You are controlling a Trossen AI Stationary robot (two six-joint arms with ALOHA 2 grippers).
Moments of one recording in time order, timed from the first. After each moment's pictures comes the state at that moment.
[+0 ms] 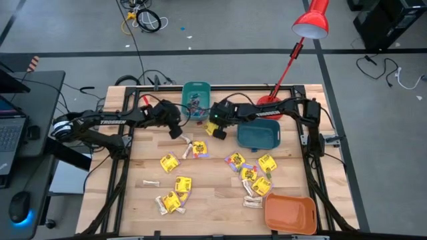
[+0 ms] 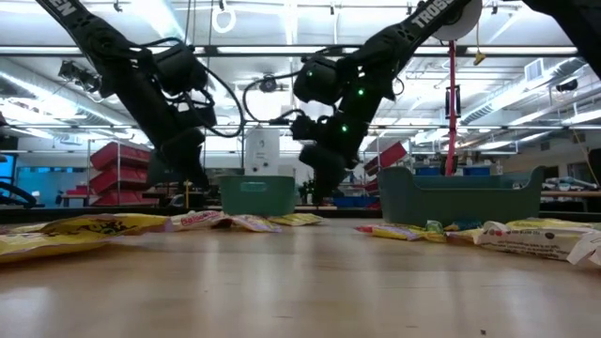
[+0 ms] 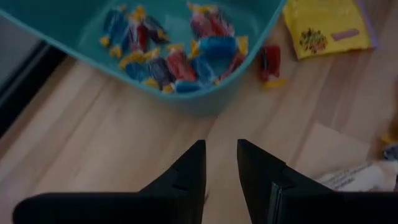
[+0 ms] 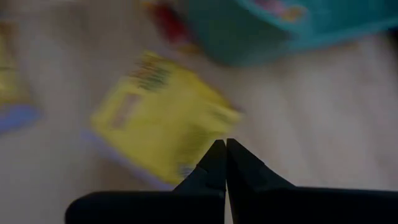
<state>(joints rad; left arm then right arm) 0.46 1.26 0.55 -0.14 -0.13 0.03 -0.25 2.00 1.34 -0.40 0.20 0.01</state>
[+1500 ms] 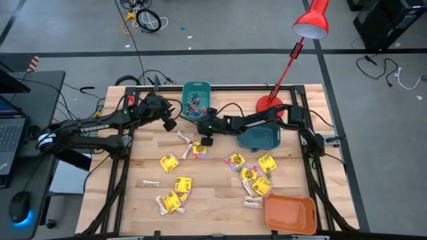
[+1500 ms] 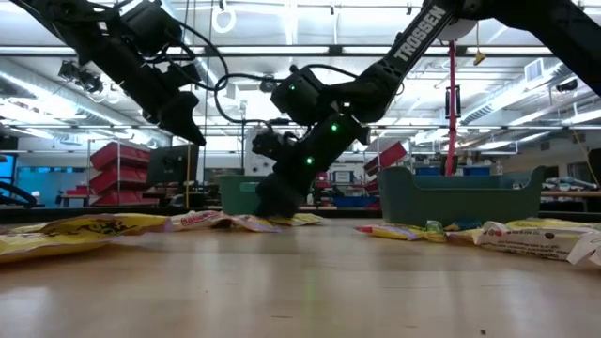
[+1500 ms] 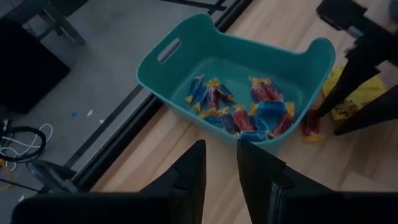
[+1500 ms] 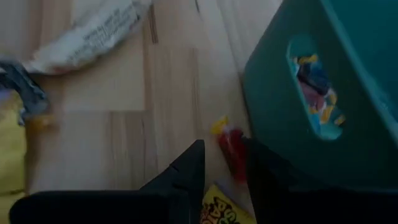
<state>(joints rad) 0.45 0.97 0.55 -0.19 -0.33 0.07 -0.18 2.20 1.34 0.14 0.25 -0.24</state>
